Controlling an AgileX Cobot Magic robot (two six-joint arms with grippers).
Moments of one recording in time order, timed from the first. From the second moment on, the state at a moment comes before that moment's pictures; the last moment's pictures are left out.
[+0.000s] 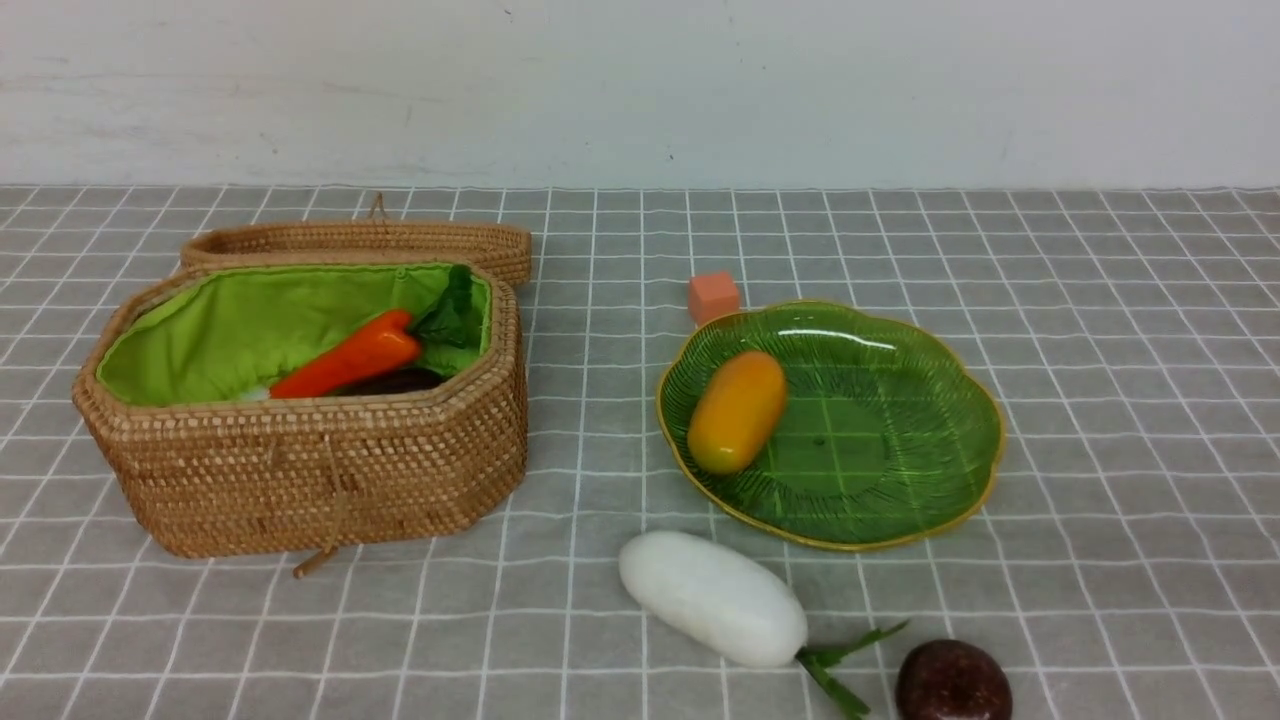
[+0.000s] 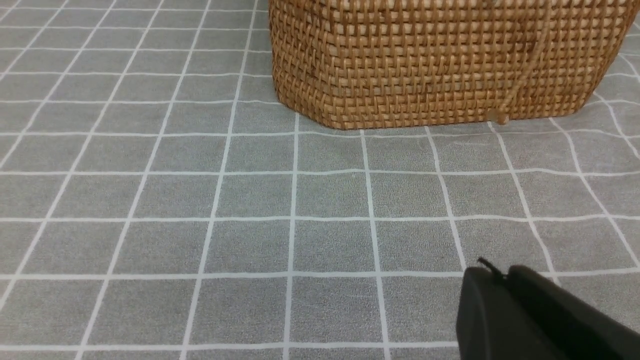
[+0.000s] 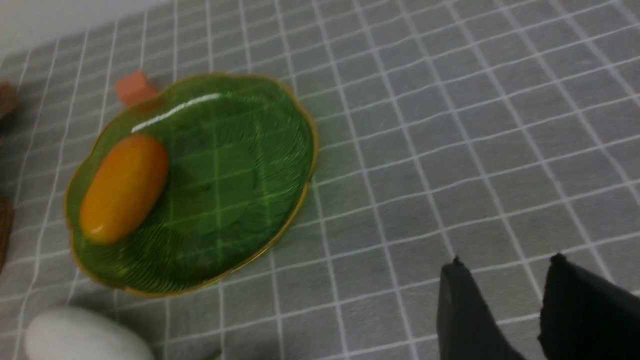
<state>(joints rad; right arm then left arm) -0.11 0.69 -0.60 0.31 0.55 -0.04 -0.06 -0.01 0.03 0.11 0.39 -0.16</state>
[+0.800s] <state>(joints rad) 0.43 1.37 -1.10 0.57 0.83 -0.54 -0.06 -0.01 0.03 0.11 0.39 -0.16</state>
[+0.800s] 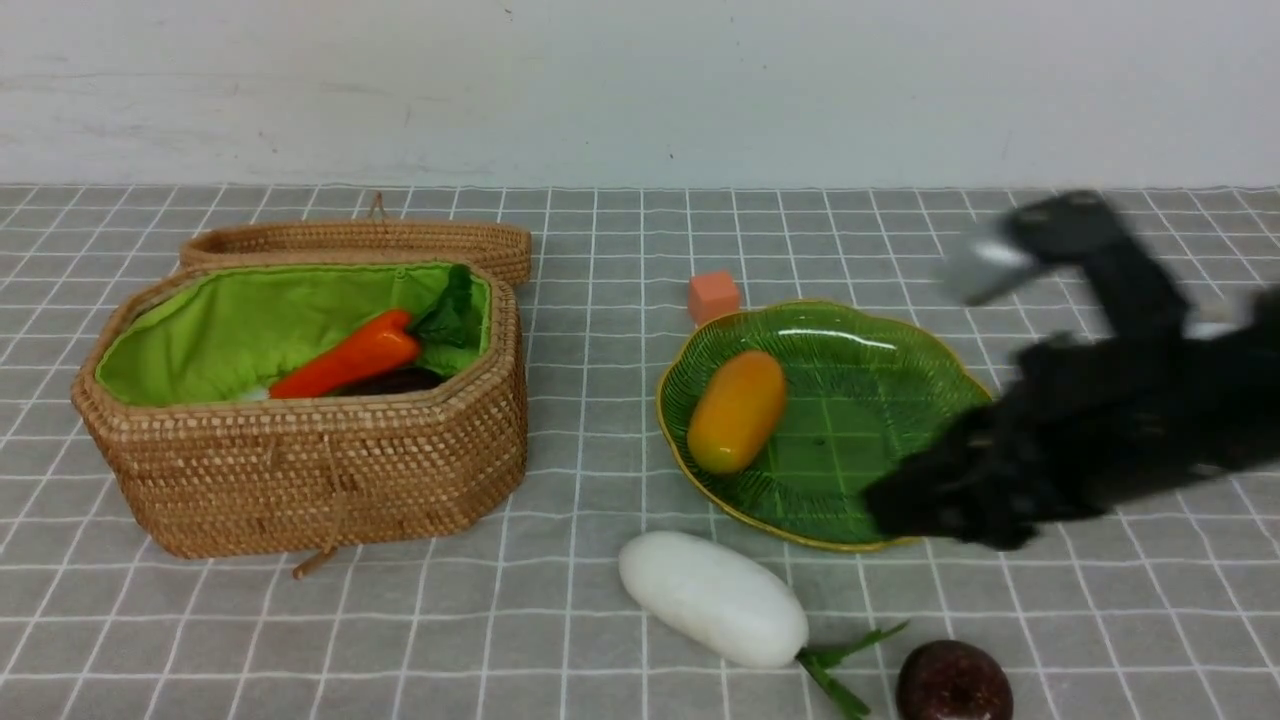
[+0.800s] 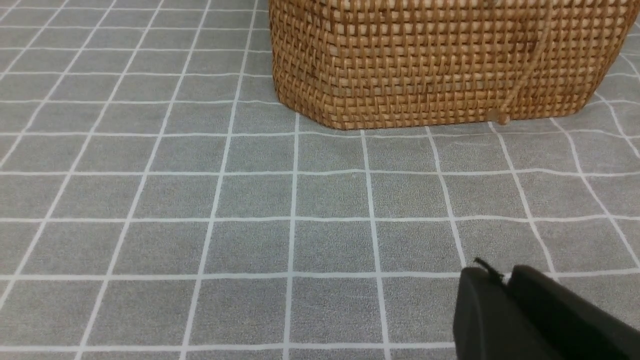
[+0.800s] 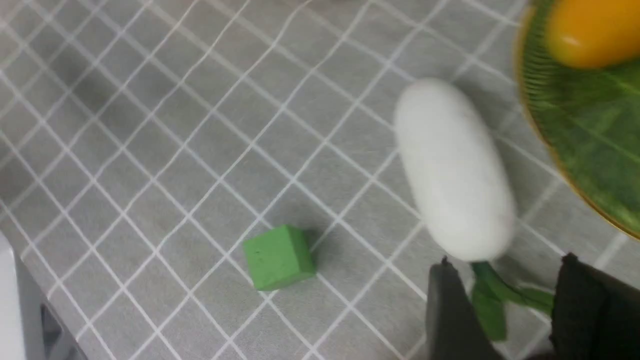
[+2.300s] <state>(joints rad) 0.69 2.01 -1.90 0.33 1.12 -0.29 -0.06 -0.01 0.03 0.11 0.39 -0.16</state>
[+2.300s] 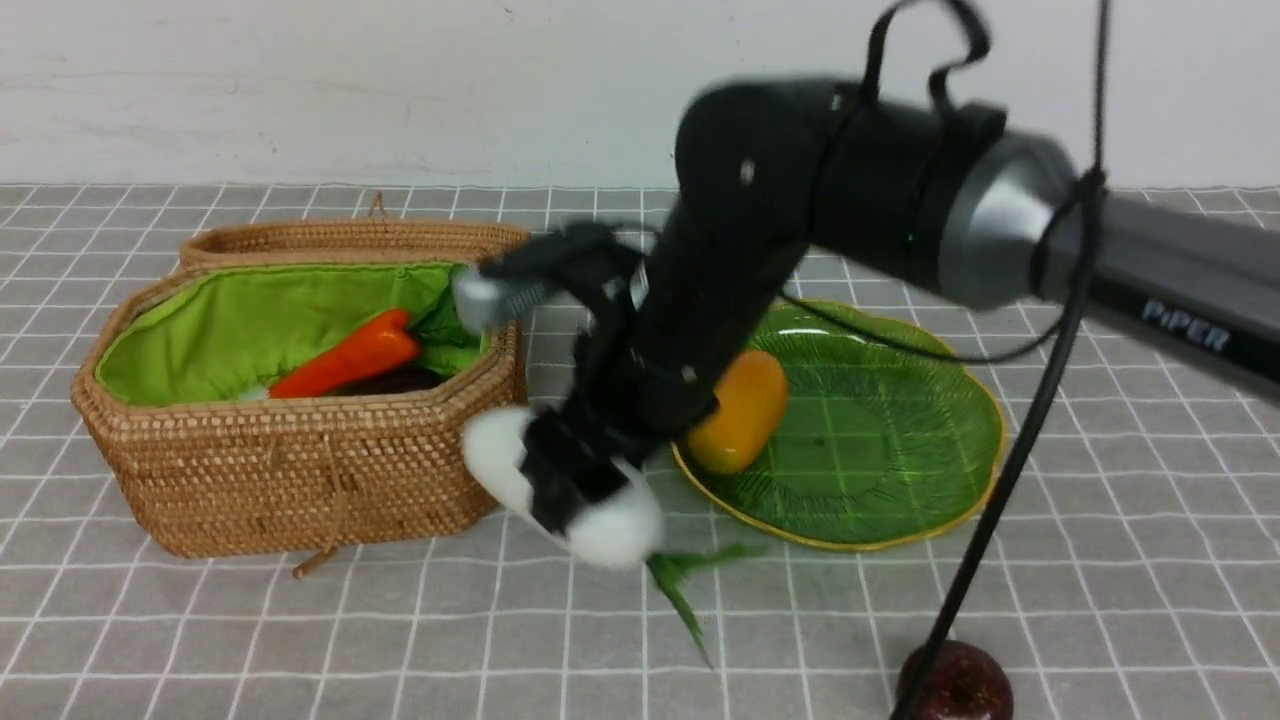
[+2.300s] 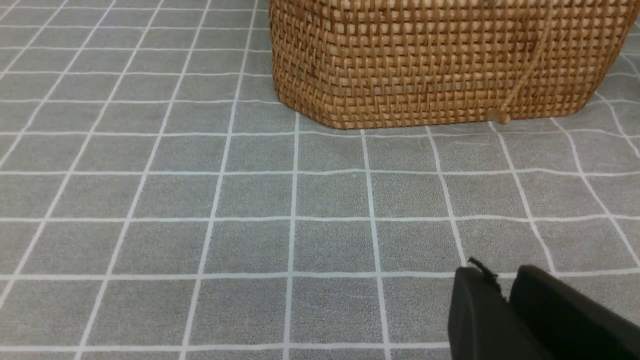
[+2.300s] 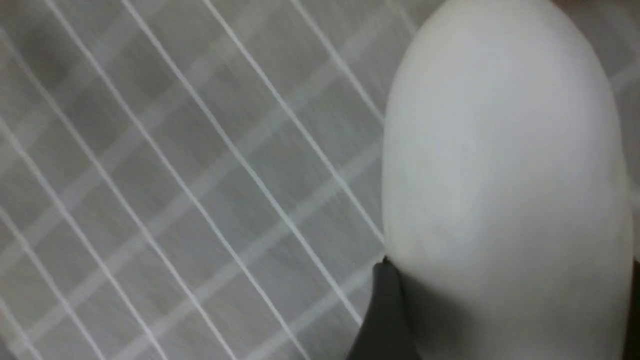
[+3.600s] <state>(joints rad) 0.72 2.12 -2.06 0.55 0.71 -0.56 -0.06 -0.01 0.03 0.11 0.39 -0.16</state>
